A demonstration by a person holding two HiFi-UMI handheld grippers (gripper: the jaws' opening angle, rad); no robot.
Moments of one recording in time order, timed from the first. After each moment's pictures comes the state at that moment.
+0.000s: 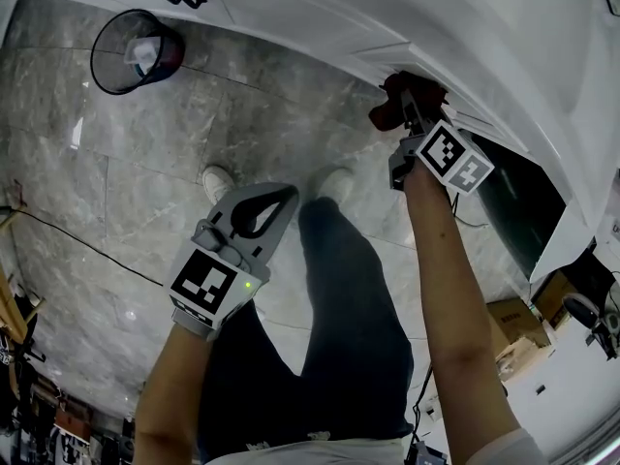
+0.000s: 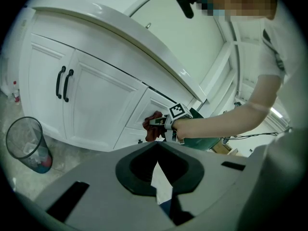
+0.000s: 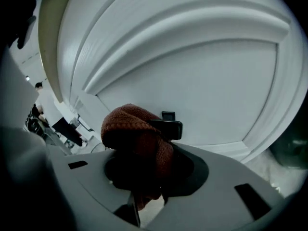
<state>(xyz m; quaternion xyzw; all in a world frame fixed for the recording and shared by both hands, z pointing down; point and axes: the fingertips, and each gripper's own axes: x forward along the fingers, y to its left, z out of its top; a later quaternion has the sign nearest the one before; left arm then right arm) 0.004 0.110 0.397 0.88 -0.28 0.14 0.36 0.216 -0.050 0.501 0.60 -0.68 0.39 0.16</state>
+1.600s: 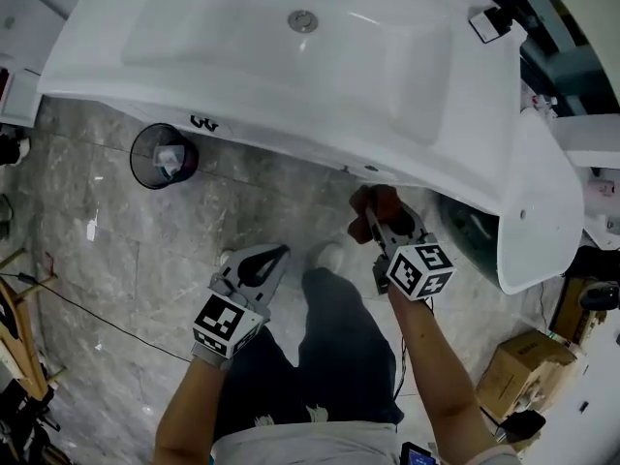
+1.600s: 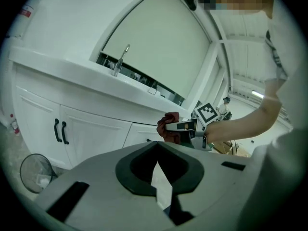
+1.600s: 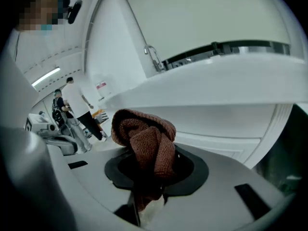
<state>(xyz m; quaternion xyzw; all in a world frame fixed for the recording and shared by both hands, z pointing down) -0.006 0.100 0.272 0.91 -0.28 0.13 0.28 0.171 0.026 0.302 0.54 -0.77 0.30 0.16</state>
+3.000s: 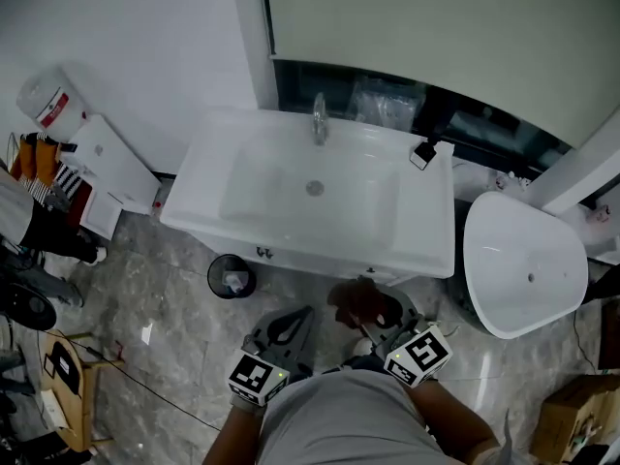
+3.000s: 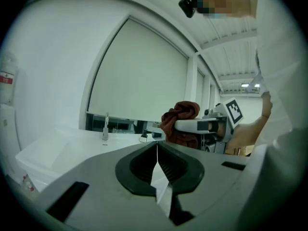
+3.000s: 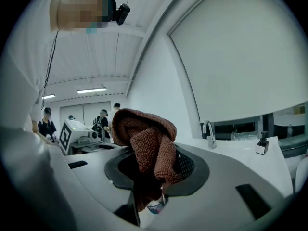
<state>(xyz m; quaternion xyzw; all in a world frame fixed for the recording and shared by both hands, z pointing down) -0.017 0.083 -0.048 0.94 -0.32 0.06 0.12 0.062 0.064 -0.081 0.42 -0.90 0.10 0.02</state>
